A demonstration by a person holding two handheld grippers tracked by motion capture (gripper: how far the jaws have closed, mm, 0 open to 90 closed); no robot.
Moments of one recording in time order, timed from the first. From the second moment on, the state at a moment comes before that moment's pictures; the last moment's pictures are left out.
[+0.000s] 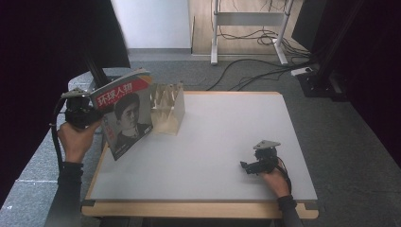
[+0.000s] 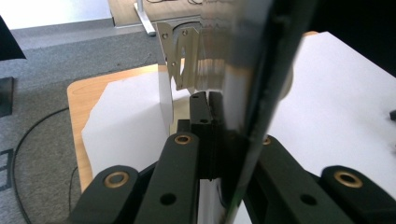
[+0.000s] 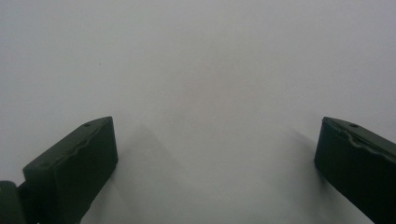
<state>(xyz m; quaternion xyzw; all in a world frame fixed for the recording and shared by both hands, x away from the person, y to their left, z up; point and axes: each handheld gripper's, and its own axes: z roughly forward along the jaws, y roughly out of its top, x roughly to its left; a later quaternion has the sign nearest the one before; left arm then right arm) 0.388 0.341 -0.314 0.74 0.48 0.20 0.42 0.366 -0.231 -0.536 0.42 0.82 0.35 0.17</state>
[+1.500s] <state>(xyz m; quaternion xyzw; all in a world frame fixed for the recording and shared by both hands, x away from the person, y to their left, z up) 0.444 0.328 -0.359 0.72 0.49 0.24 0.43 0.366 -0.231 -0.536 0.42 0.82 0.35 0.17</state>
